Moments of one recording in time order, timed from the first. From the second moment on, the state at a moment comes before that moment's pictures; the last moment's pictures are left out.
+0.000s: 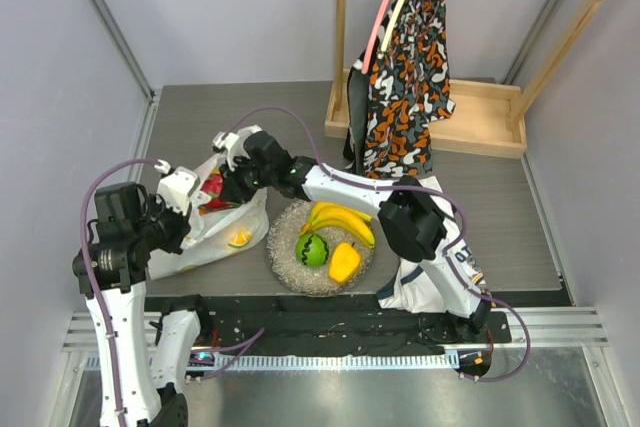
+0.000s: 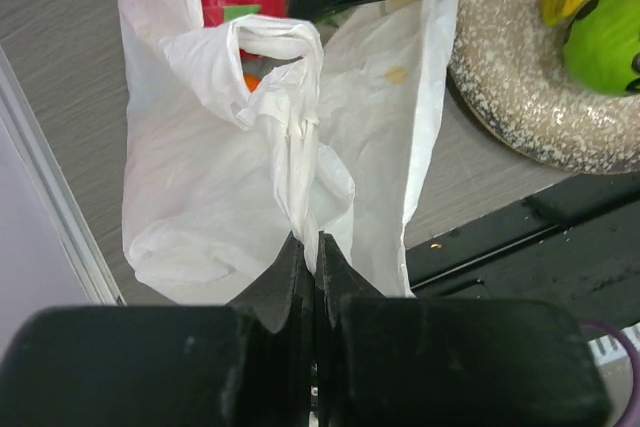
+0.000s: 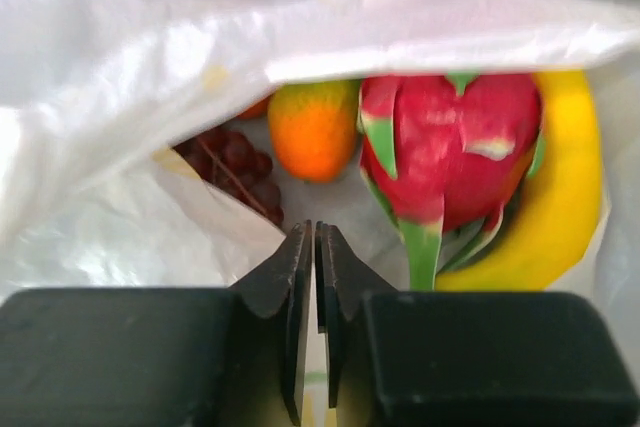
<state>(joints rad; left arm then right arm) 0.18 0.71 1.14 -1.25 0.37 0.49 0.98 2.24 1.87 -0.07 -0.41 0.14</state>
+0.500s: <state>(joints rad) 0.18 0.70 1.00 -1.21 0.21 0.64 1.02 2.24 1.73 -0.15 -0.56 0.05</state>
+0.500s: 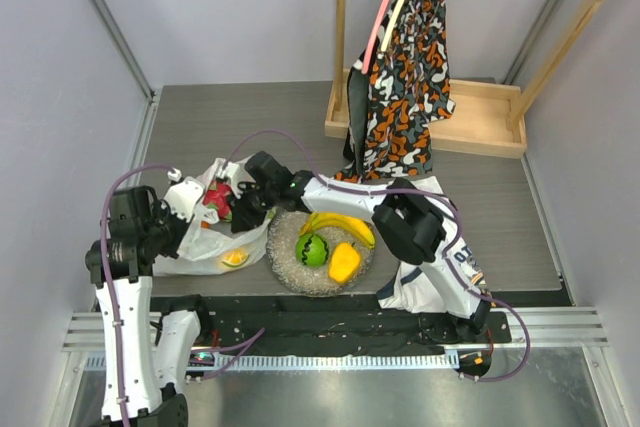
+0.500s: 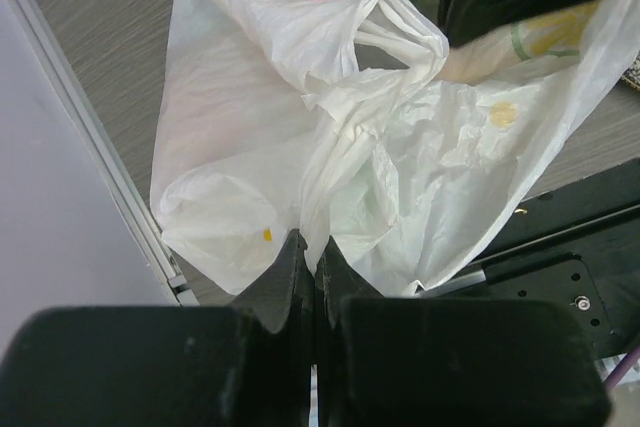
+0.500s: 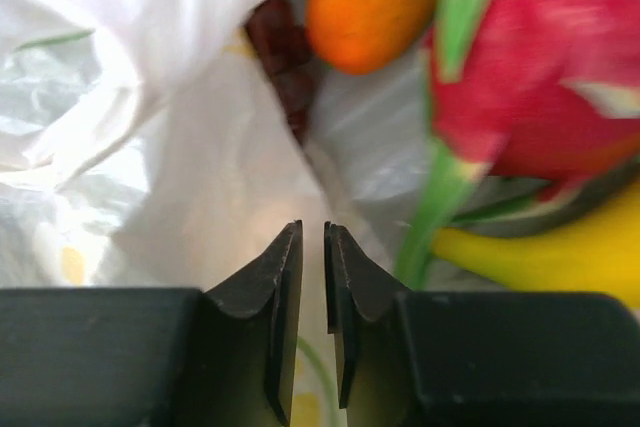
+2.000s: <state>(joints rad) 0.18 0.78 0.96 -1.04 0.21 0.50 0.84 2.17 1.95 -0.25 -0.55 -0.04</state>
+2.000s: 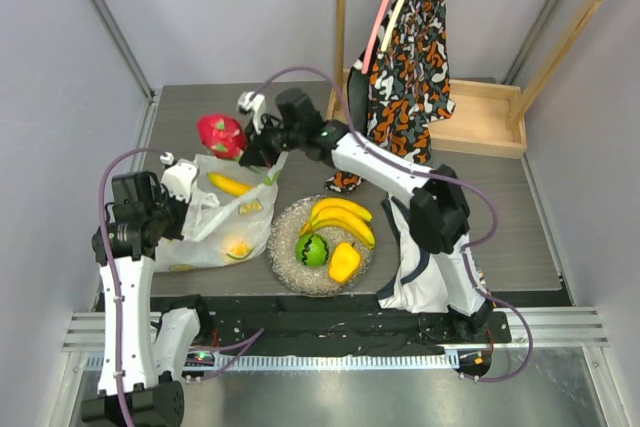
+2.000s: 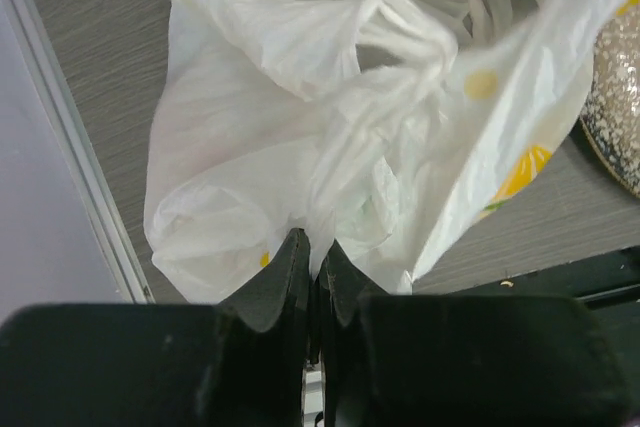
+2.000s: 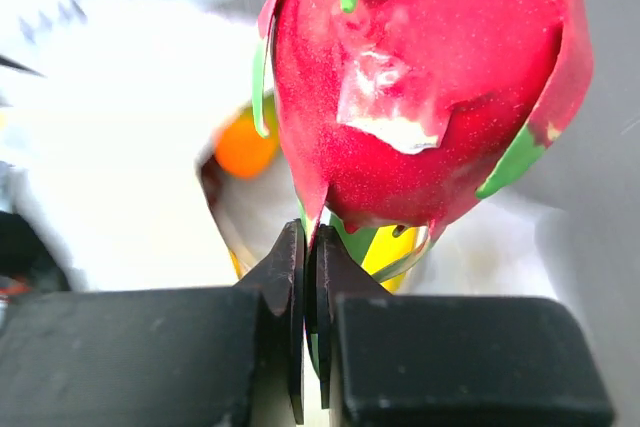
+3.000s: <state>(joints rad) 0.19 1.13 1.21 -0.83 0.20 0.13 1.04 1.85 1.57 0.54 -0.77 0.02</state>
